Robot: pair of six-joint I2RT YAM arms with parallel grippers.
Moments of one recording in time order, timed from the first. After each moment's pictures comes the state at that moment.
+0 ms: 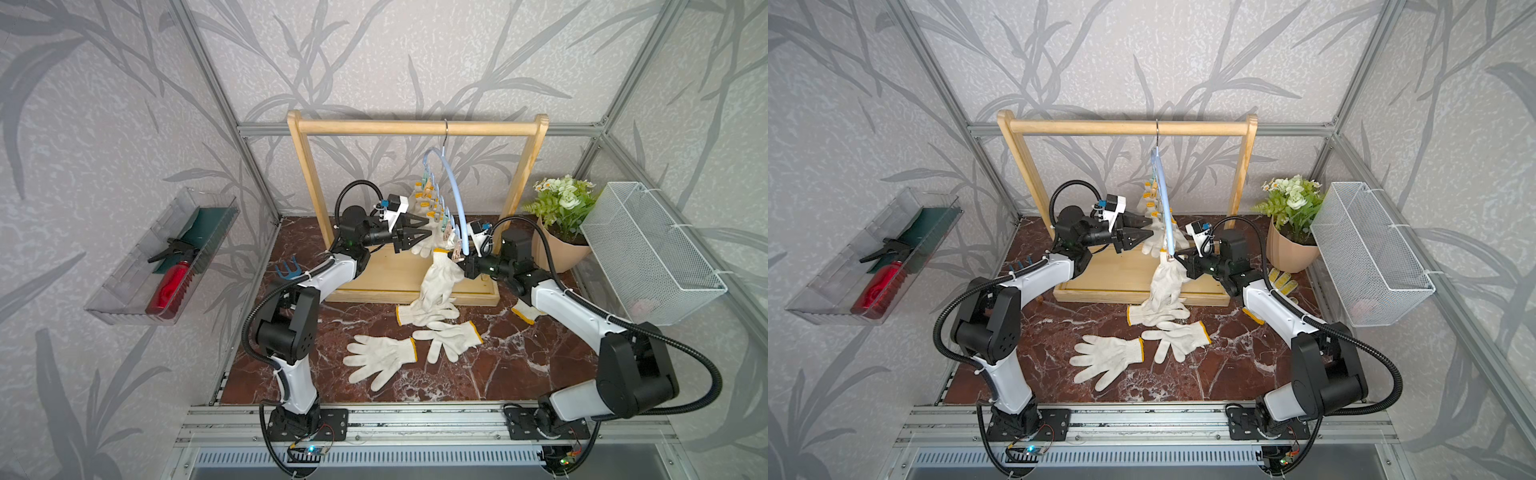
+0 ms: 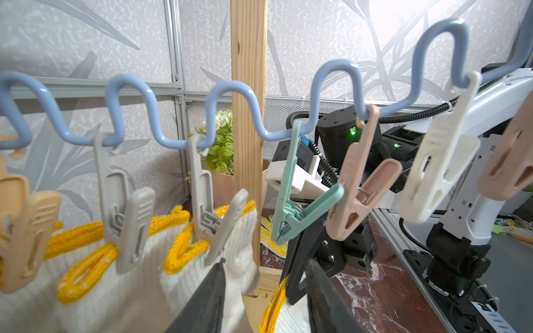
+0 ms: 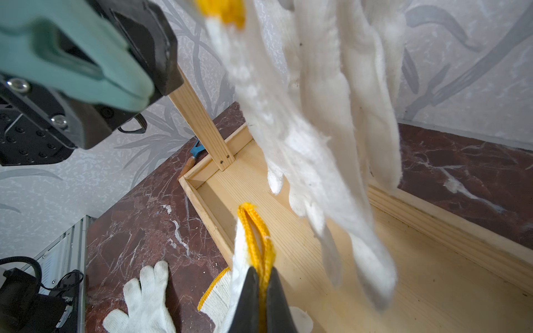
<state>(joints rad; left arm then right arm) -0.34 1.84 1.28 0.78 1.08 -0.21 0.31 1.47 0.97 0.10 -0.63 0.13</state>
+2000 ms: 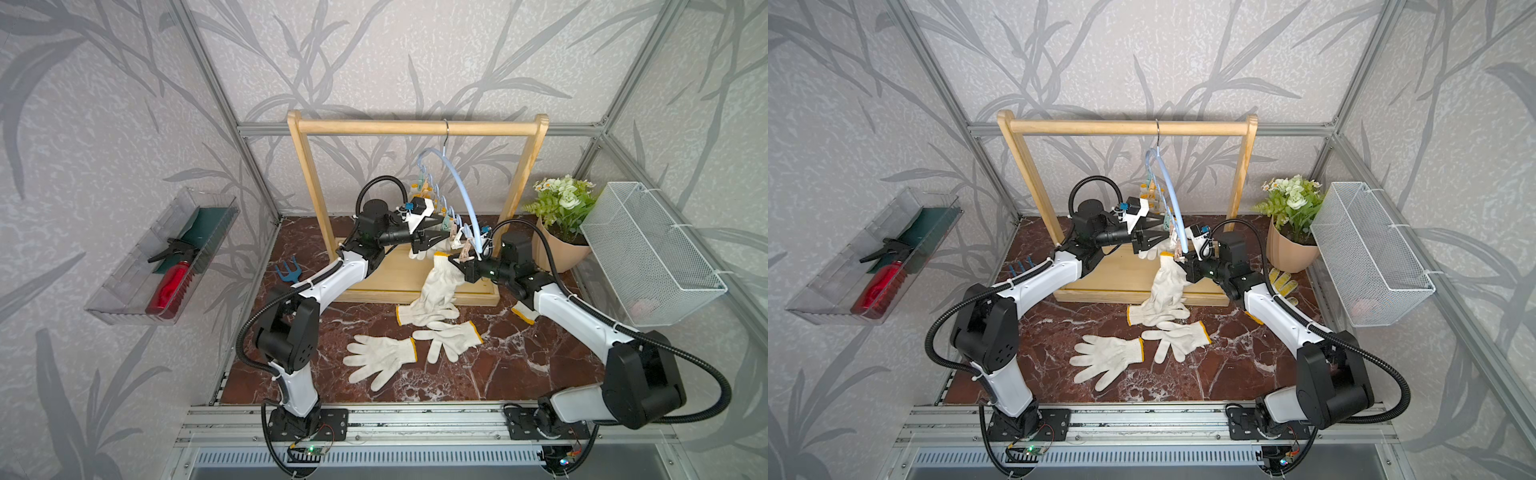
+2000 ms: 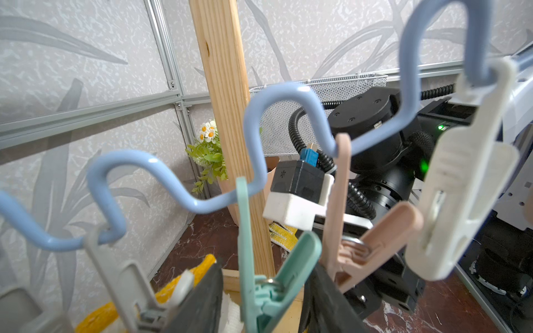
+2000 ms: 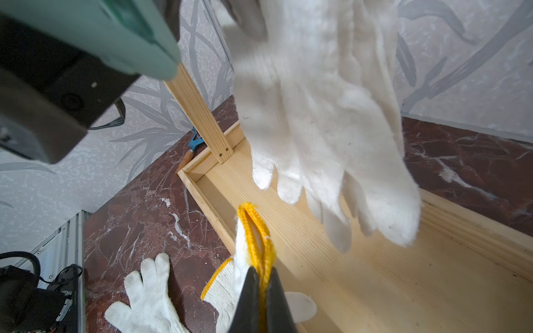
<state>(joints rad) -0.47 1.80 1.39 0.46 0.95 0.11 0.33 1.42 0.95 0.05 -0.59 0.12</state>
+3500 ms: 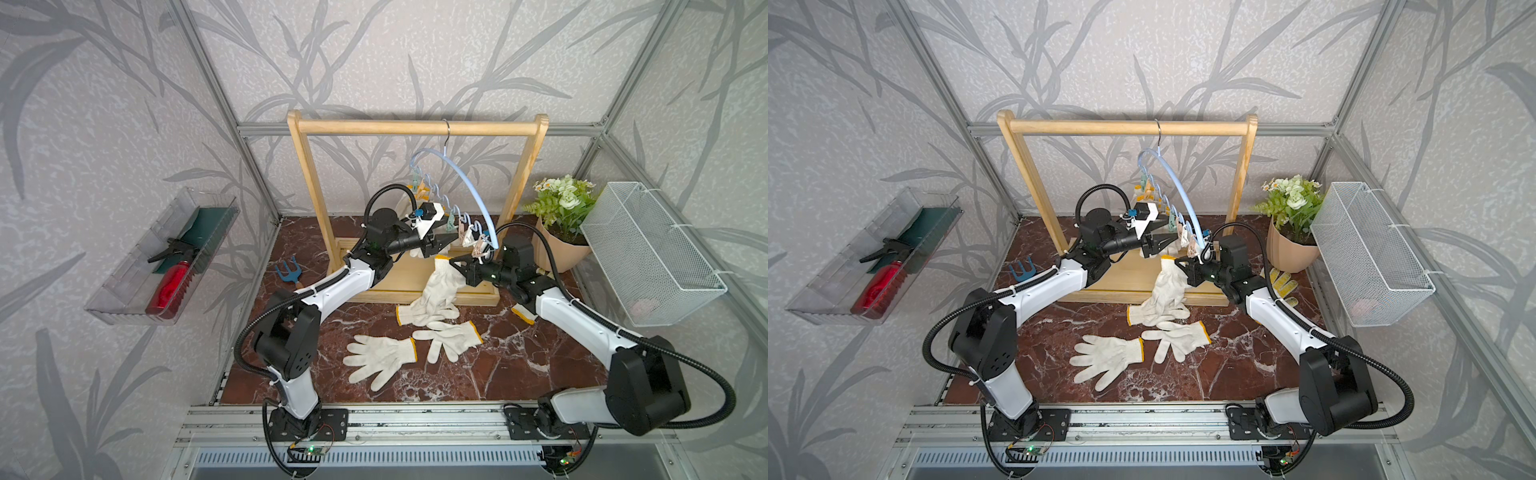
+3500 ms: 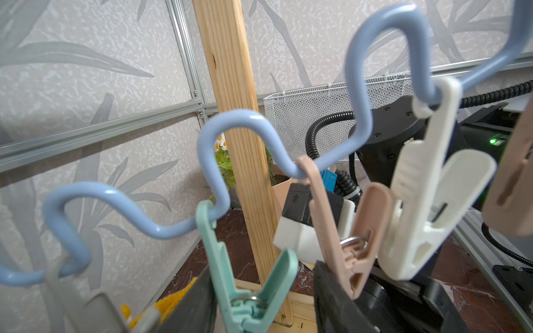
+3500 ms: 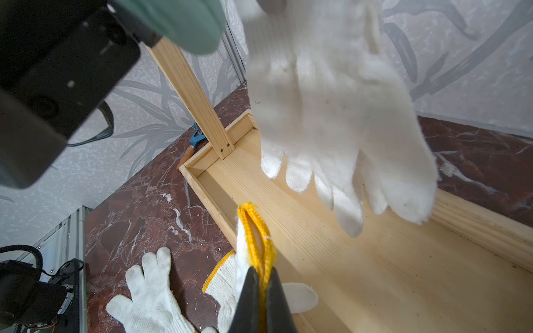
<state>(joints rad) -0.55 1.76 1.33 0.53 0.72 0.12 0.33 1.39 0.91 0.05 -0.59 0.11</state>
